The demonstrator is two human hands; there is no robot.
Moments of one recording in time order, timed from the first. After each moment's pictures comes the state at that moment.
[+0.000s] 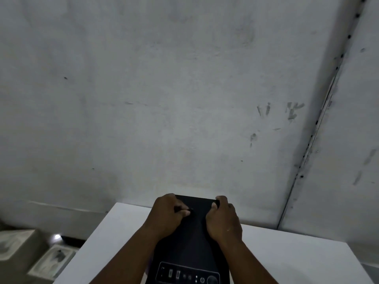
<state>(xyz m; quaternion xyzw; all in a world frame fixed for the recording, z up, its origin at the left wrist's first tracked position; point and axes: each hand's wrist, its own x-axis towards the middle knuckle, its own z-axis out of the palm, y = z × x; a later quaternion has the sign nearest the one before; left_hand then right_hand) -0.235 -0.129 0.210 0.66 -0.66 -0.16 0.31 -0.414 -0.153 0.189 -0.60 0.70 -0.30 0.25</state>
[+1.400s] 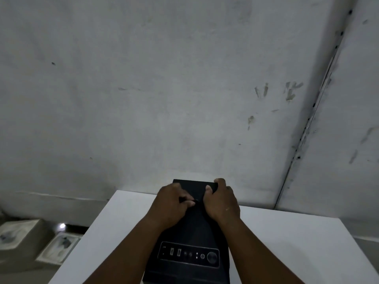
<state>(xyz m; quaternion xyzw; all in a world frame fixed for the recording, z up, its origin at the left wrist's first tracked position) -0.246 -0.111 0.211 0.63 -0.72 -0.14 0.28 -0.414 -0.153 0.190 -0.60 0.70 -0.28 0.28</state>
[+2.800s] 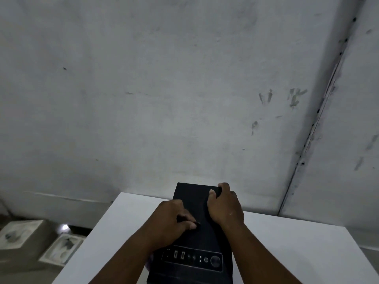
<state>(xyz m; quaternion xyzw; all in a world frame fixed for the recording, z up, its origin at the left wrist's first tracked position) -0.237 -0.069 0.223 0.60 -0.74 -0.21 0.22 -0.414 -0.152 0.190 -0.60 0.70 -0.28 0.28</state>
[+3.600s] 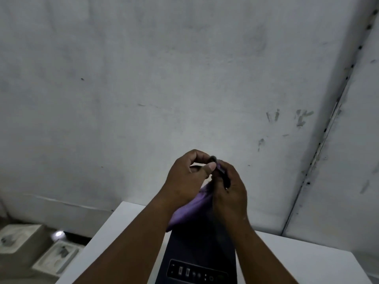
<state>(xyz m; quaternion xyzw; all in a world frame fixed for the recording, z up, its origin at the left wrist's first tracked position) -0.265 -0.104 0.333 0.49 -0.60 -0.31 0.55 -0.390 -0.122 0.284 -0.60 0.42 -0.61 0.29</state>
